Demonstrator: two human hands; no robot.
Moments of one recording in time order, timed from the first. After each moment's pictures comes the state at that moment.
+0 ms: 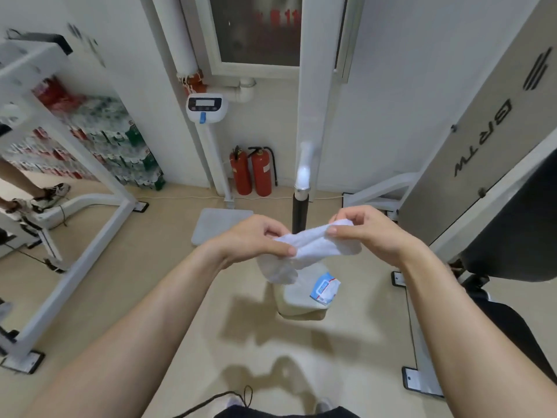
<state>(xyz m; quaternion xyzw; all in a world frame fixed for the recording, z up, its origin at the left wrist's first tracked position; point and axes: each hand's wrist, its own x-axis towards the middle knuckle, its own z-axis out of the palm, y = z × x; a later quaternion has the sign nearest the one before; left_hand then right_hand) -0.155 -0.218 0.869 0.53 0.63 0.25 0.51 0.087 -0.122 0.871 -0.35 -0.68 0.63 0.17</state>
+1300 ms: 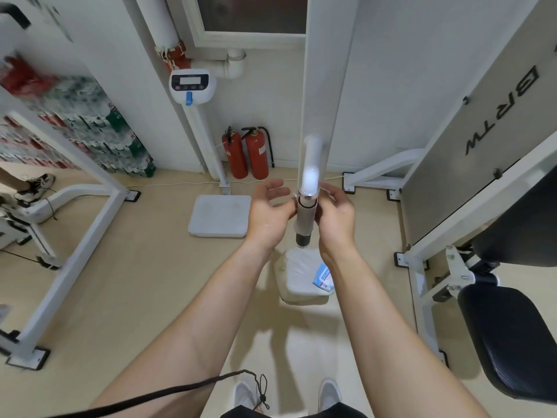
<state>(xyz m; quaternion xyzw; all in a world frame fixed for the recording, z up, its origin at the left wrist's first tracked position) -0.137 -0.136 0.815 0.28 0.65 0.58 0.42 -0.030 -0.101 0.813 -0.50 -0.35 0.62 0.49</state>
